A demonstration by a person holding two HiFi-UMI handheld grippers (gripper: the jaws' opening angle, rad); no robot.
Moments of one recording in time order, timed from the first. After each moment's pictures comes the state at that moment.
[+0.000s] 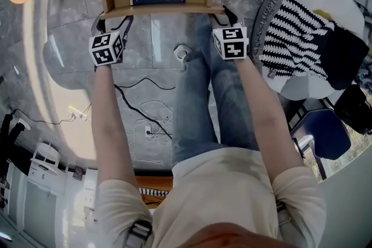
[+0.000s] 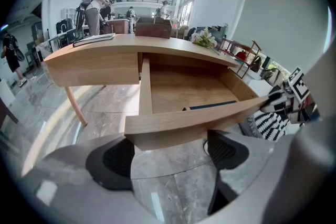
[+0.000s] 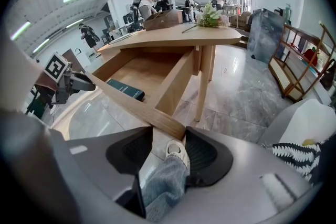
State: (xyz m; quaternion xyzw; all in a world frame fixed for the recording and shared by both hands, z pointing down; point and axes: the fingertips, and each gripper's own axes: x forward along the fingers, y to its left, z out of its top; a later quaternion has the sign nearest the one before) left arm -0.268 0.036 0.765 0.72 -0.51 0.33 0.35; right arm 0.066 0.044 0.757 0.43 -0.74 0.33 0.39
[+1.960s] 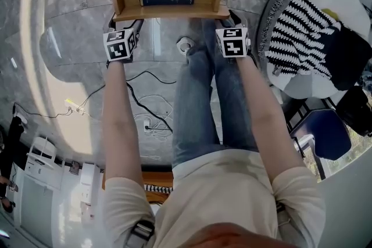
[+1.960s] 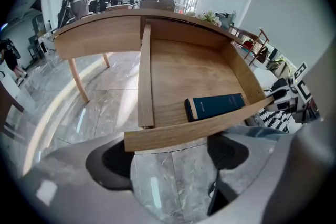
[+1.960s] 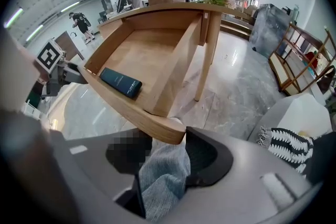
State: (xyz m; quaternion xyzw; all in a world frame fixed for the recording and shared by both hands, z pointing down) left arm -0.260 0.104 0.819 0.68 -0.50 0.37 0.39; right arm 0.072 0.108 0.814 0.41 -0.70 0.33 0.47
